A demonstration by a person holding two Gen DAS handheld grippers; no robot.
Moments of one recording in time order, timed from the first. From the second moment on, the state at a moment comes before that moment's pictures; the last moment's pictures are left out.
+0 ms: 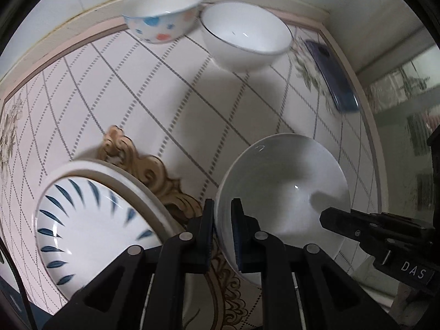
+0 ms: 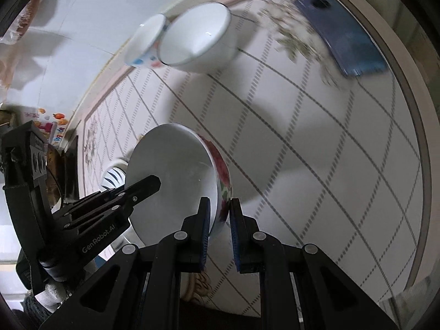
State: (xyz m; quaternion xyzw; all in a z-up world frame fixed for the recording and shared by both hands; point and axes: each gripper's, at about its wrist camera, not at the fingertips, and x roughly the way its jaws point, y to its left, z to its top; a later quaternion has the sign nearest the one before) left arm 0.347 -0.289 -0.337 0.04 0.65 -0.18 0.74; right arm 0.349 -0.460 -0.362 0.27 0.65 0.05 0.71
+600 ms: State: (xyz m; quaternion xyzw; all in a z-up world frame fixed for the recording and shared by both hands) left arm 0.321 -0.310 -0.355 0.09 0.65 -0.17 0.73; right arm 0.315 -0.481 -0.386 0.27 0.66 0.04 0.69
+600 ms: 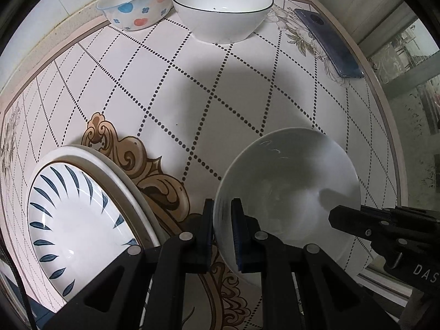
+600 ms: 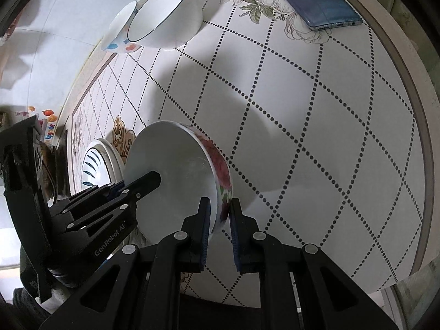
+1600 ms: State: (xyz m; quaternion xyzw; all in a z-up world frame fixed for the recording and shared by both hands) left arm 0.515 -0.297 -0.327 -0.04 0.66 -0.11 0.74; right arm 0.491 -0.544 -0.346 0.31 0.59 0.04 0.75
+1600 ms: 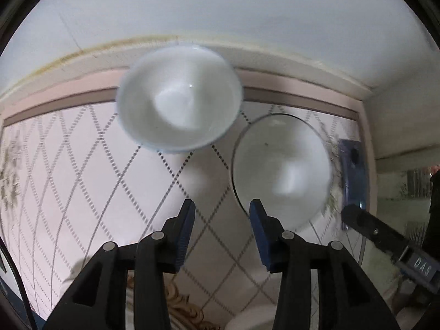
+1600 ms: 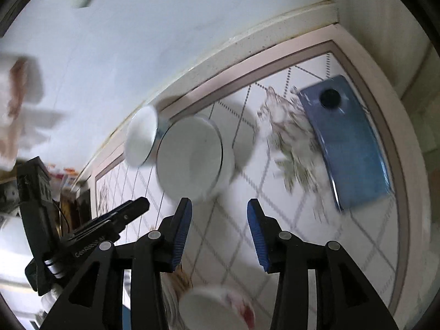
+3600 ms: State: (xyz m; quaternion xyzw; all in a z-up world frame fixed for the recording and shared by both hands) left arm 0.336 -0.289 -0.279 0.05 0.64 -0.21 0.73; right arm 0.297 -0.492 -0.334 0.30 0.61 0.05 0.73
